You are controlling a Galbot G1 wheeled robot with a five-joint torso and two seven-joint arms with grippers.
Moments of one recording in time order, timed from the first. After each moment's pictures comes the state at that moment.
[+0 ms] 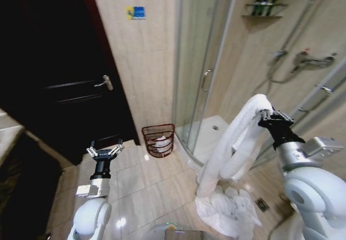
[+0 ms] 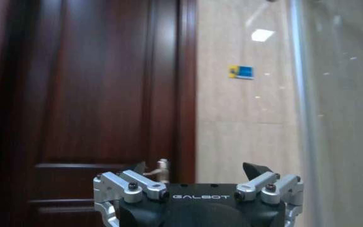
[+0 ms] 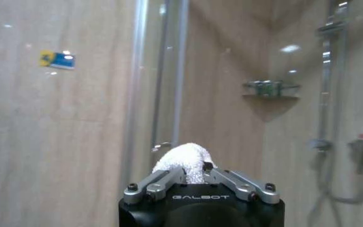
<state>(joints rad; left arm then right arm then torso) 1.67 -1.41 -0.71 -2.20 -0.22 -0.31 -0.08 -1.36 0.99 0.82 2.50 0.62 -0.46 0.36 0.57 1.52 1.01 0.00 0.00</state>
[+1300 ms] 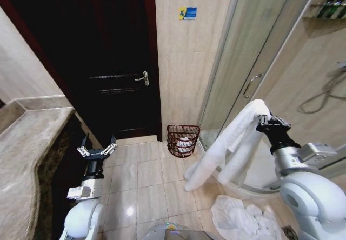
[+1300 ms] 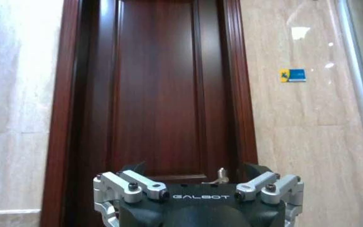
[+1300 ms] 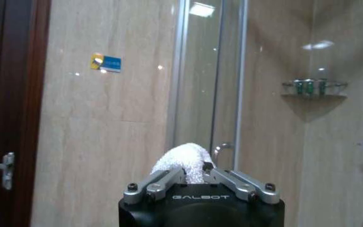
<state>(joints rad) 1.68 -1.41 -0.76 -2.22 -0.19 -0.31 -0.08 -1.39 1.02 0.81 2.50 0.58 -0.45 0.36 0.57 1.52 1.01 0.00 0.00</state>
